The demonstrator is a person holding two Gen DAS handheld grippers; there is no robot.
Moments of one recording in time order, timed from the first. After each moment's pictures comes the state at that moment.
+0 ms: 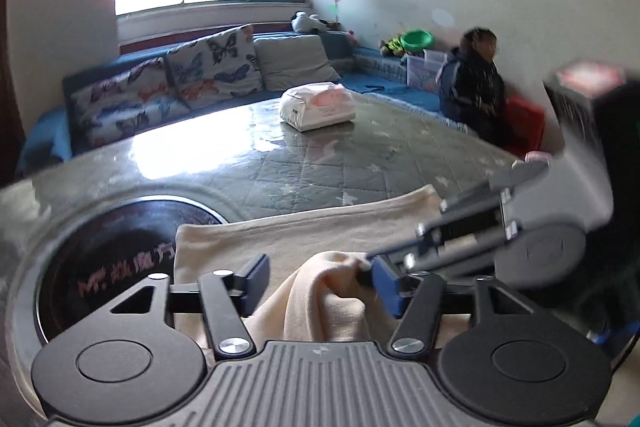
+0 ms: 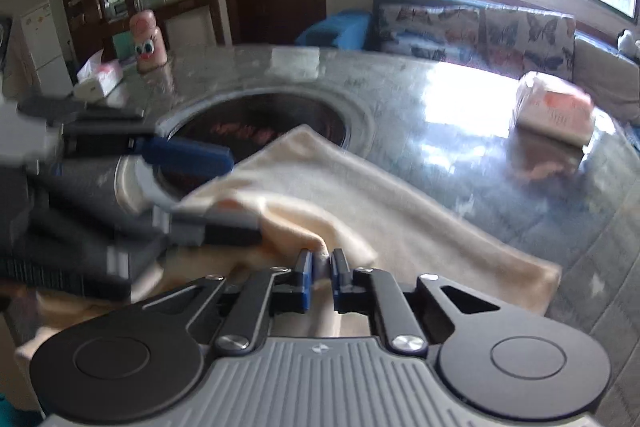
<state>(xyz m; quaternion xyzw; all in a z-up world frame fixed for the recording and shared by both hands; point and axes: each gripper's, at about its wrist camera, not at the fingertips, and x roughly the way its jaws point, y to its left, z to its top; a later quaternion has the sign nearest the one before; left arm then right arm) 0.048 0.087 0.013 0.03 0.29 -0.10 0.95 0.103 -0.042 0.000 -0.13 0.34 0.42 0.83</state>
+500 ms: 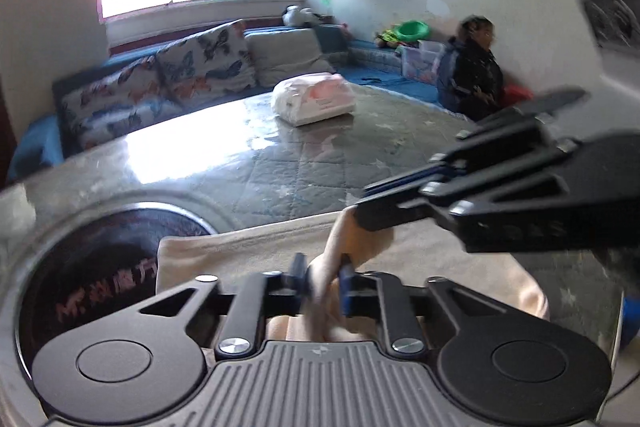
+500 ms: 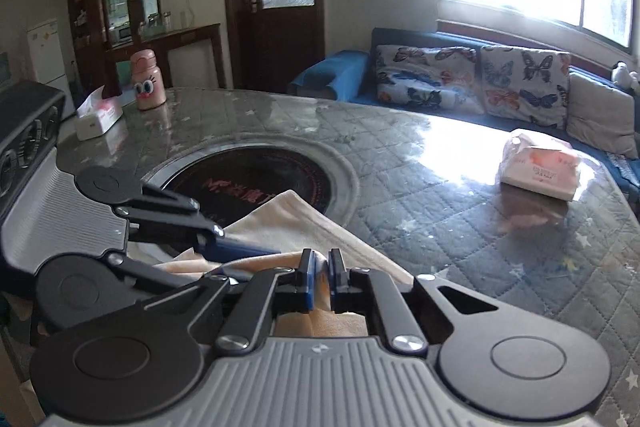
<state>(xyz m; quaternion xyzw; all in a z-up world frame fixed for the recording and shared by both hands) 0.085 0.093 -0.005 0.00 0.30 -0.11 0.95 0.117 -0.044 0.029 -0.12 0.29 0.42 0.85</state>
